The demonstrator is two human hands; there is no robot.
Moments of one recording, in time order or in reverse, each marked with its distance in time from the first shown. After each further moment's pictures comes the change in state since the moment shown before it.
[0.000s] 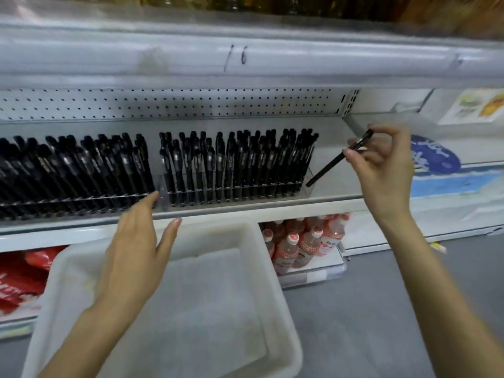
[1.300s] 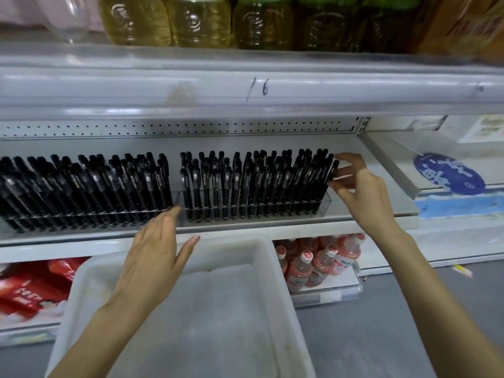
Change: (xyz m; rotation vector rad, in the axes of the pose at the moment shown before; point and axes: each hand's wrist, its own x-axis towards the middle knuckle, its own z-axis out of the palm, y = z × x) left_hand 0.020 -0.021 0.006 0.212 -0.077 0.137; right_hand 0.018 0.038 0.031 -0.450 -0.319 -0.094
